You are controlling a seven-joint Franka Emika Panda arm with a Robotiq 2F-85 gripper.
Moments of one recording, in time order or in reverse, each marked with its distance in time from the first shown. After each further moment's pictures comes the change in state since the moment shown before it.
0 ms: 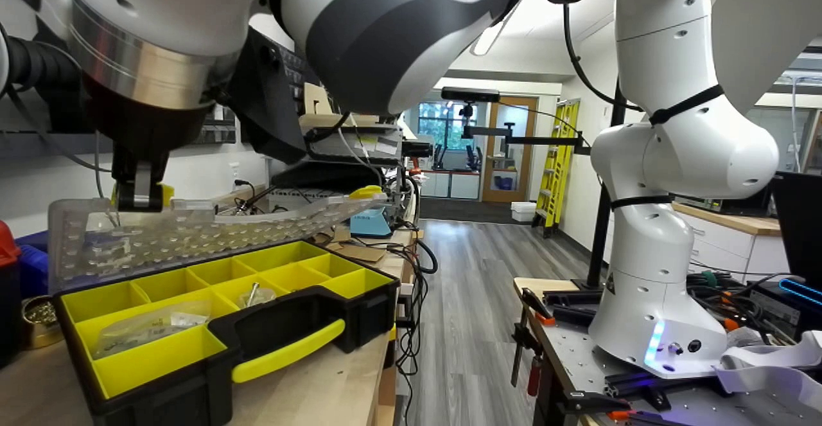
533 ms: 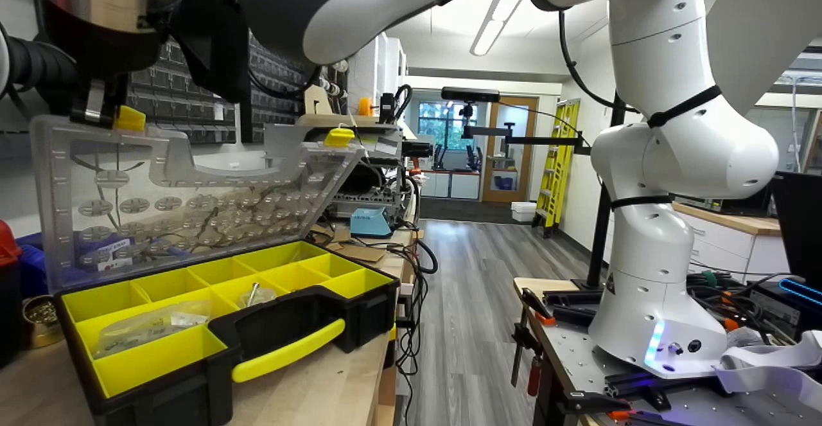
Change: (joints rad) arm -0.005 0.059 -0.058 0.206 -0.067 -0.093 -0.006
